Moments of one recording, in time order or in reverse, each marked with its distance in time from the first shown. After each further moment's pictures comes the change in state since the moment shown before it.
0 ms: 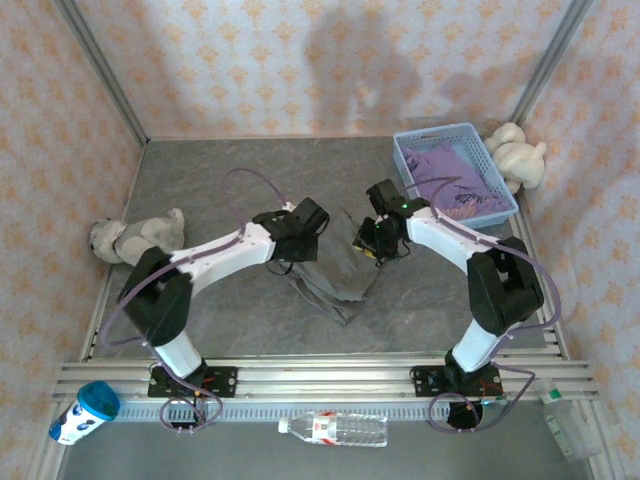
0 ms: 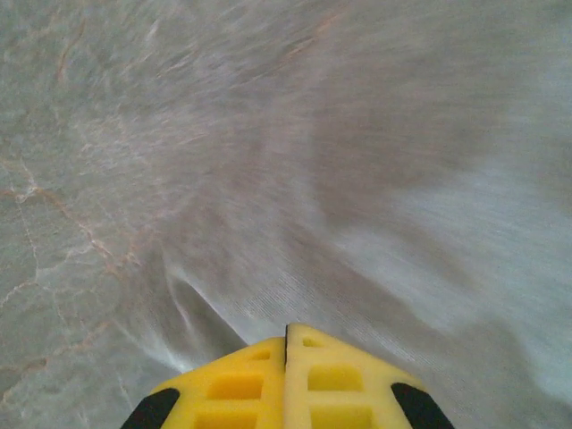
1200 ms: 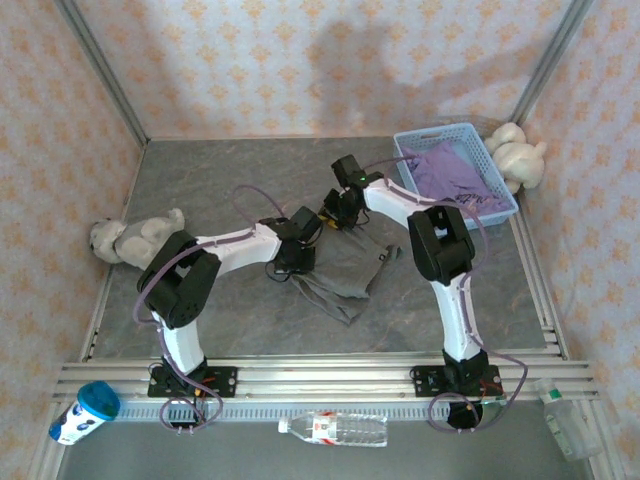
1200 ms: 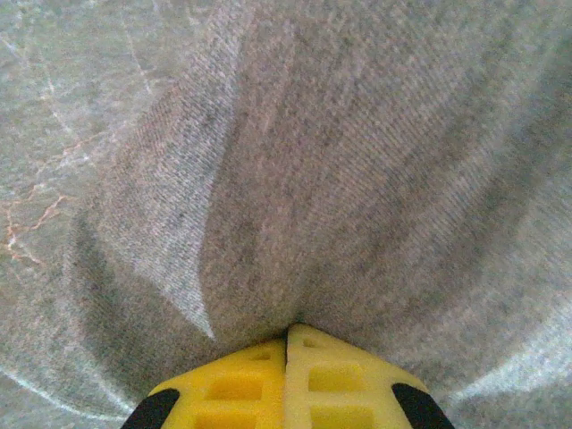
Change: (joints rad) left arm 0.046 0.105 -0.086 0.099 0.198 0.034; right arm 0.025 0.549 0.598 0.058 -0.089 0.069
